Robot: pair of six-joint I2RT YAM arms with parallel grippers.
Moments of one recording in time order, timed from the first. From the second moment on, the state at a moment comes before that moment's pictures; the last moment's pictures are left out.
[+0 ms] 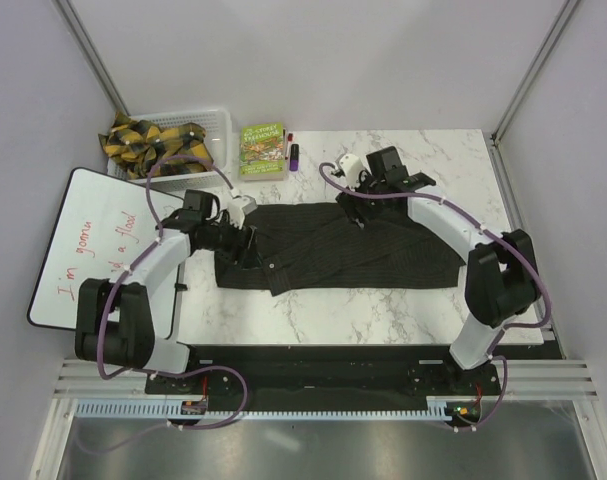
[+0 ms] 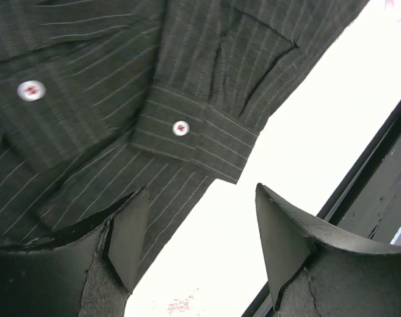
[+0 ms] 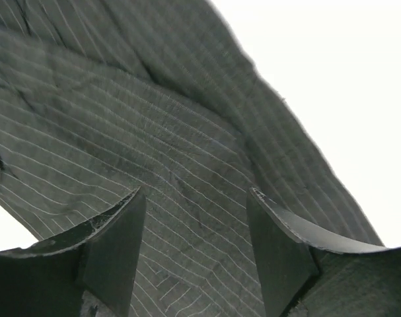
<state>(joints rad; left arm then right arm) -0.13 1.42 0.89 -0.52 0.69 0.28 0.43 1.72 1.37 -0.49 -0.23 -0.40</state>
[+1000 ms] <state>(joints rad) -0.22 1.77 1.08 -0.54 0.58 0.32 0.43 2.13 1.69 -0.68 -0.40 -0.58</state>
